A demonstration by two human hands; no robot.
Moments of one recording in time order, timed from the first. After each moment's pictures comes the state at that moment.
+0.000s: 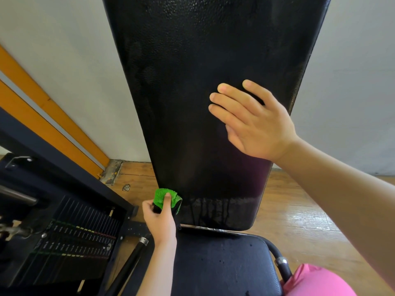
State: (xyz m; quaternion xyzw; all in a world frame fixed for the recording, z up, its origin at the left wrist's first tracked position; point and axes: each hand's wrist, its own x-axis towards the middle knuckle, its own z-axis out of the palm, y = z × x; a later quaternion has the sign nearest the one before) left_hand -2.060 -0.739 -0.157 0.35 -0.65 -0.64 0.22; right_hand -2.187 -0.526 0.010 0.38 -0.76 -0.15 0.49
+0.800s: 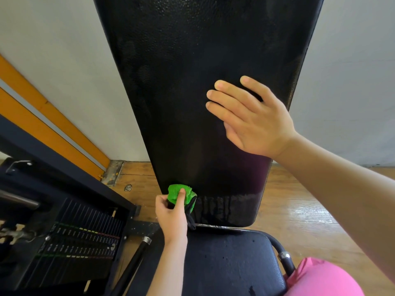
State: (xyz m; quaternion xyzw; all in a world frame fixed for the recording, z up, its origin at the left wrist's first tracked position) left_hand -2.060 -0.720 -0.143 0.32 -0.65 -0.67 0.16; right_hand -2.186 -0.526 0.009 0.38 -0.77 -0.15 0.49
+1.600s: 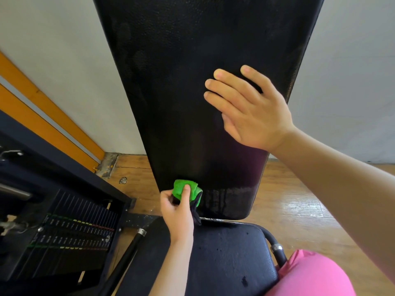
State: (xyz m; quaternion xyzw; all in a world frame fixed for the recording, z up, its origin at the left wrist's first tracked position) left_hand -2.049 -0.698 -0.151 0.31 -0.66 -0.66 0.18; right_hand -2.185 -0.526 0.009 0.37 -0.77 -0.15 0.50
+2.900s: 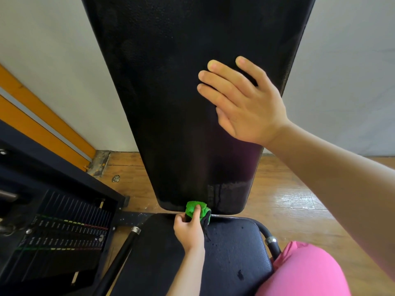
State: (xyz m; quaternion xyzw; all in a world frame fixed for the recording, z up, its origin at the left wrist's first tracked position) left_hand -2.023 -0.666 -0.208 0.45 -0.64 -0.62 0.05; right_hand -2.184 -0.527 0.007 0.36 -0.77 -0.16 0.50
